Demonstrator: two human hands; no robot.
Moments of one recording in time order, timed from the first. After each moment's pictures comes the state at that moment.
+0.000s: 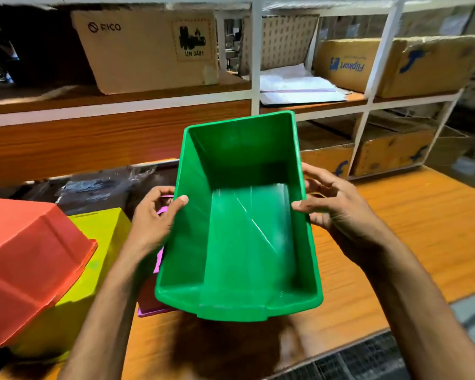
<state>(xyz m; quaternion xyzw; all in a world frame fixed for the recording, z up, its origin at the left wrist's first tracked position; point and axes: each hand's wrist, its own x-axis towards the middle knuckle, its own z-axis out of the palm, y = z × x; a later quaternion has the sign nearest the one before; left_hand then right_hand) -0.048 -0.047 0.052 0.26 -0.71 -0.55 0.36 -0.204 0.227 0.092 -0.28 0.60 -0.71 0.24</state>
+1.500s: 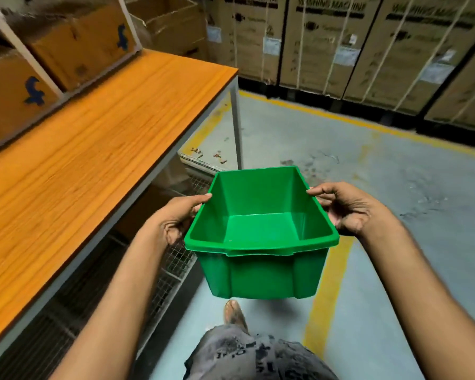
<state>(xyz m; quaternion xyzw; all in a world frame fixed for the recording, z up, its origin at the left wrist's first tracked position) -0.172 0.557 -0.081 0.24 -0.63 -0.66 -0.34 -0.108 0.869 -0.074 0.36 0.44 -0.79 0.21</state>
